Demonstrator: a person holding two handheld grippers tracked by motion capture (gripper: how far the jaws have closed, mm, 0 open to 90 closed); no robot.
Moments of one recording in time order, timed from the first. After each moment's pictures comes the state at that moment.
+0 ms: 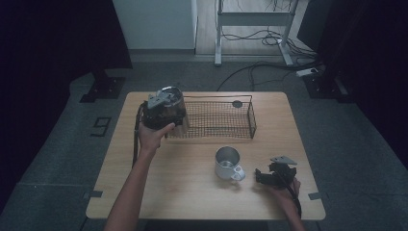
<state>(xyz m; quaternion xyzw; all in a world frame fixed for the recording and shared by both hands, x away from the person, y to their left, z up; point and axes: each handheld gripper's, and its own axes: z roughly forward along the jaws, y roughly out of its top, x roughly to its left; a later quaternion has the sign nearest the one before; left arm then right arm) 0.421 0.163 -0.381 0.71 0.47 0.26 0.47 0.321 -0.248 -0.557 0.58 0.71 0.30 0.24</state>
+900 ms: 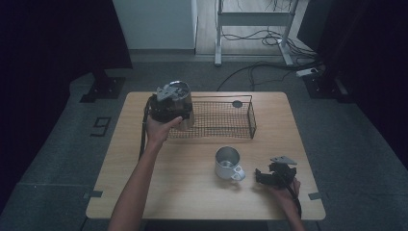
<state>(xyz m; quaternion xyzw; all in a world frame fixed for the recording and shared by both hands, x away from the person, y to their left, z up) 0.444 0.143 -0.376 0.71 0.46 0.26 0.46 0.322 -0.248 -0.557 0.58 0.71 0.30 0.24</state>
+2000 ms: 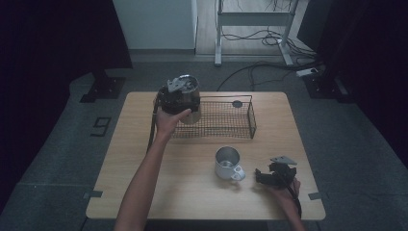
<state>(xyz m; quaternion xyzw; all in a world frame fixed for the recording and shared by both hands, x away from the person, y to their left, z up) 0.475 0.118 -0.374 0.72 0.45 0.26 0.46 0.321 -0.248 -0.557 0.58 0.71 0.30 0.24</state>
